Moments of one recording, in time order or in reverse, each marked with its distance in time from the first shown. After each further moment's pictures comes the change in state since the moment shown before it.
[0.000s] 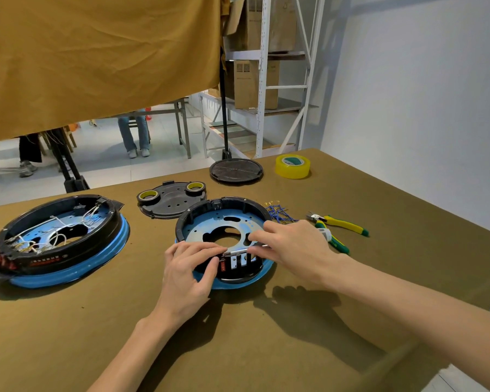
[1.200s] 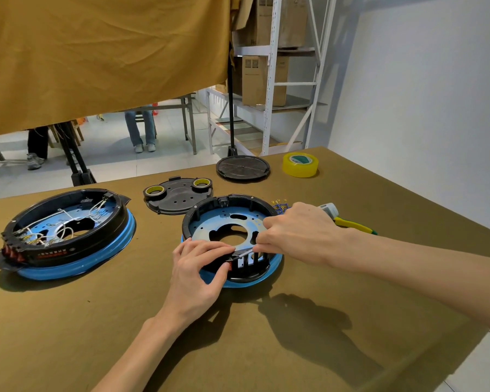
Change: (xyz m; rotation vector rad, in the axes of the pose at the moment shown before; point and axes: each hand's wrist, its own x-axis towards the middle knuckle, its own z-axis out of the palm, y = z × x) left_hand -0.005 -0.001 0.002 -0.053 -0.032 -0.036; right_hand 0.032 0.006 -0.034 -0.206 -0.248 -0.223
